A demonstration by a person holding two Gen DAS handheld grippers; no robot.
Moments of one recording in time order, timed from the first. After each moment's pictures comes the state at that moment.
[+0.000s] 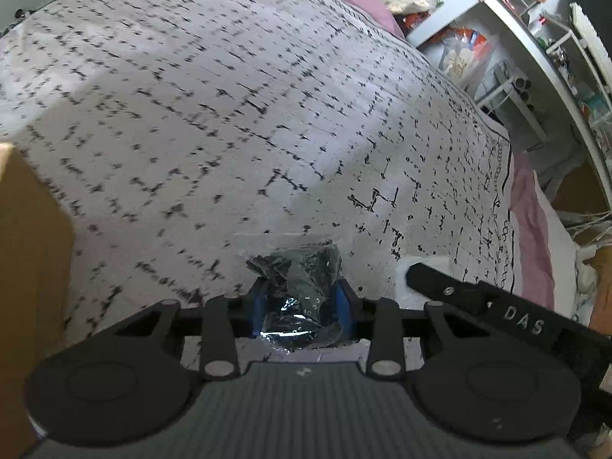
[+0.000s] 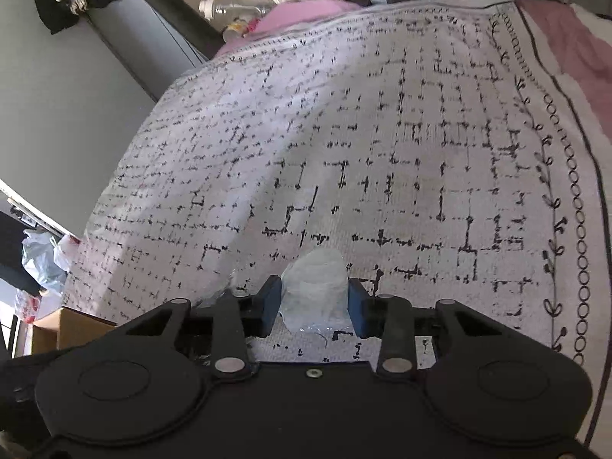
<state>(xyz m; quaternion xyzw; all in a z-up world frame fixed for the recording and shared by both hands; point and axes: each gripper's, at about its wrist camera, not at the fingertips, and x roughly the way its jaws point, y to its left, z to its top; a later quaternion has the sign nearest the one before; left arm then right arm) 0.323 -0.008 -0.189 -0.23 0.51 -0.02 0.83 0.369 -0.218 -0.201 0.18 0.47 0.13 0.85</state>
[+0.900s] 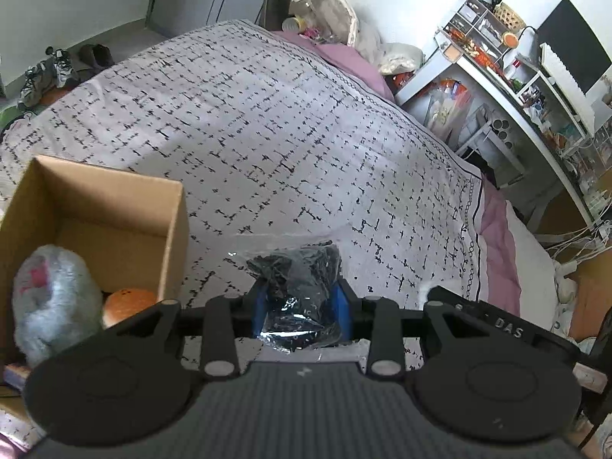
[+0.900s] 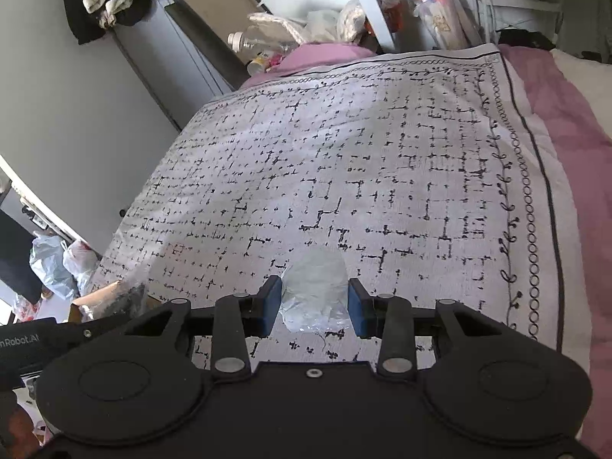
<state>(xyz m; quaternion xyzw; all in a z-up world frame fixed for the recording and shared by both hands) 0.234 0.032 -0.095 -0.22 0.44 -0.01 0.87 0.297 -0.219 -0.140 0.16 0.42 0.12 0.88</state>
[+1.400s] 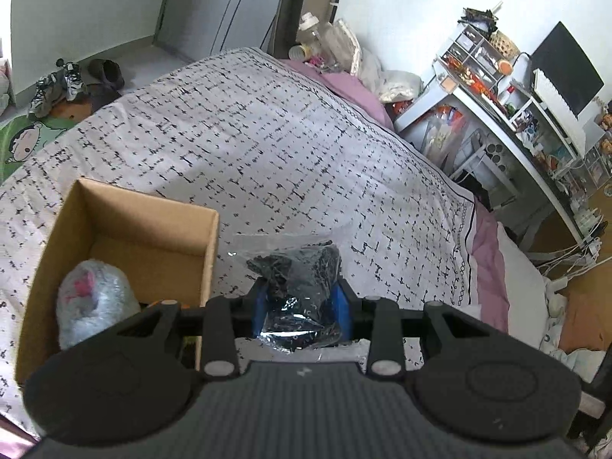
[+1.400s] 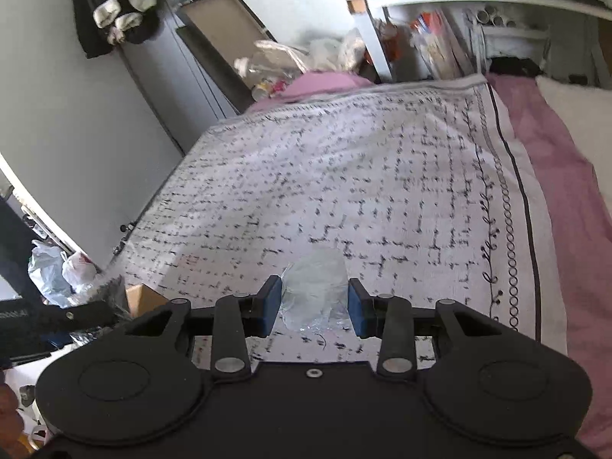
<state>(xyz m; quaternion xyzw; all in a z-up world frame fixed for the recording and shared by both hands) 0.208 0.063 -0.064 -0.23 0.42 0.00 0.88 0.259 -0.212 -0.106 0.16 0.39 0.11 0.90</state>
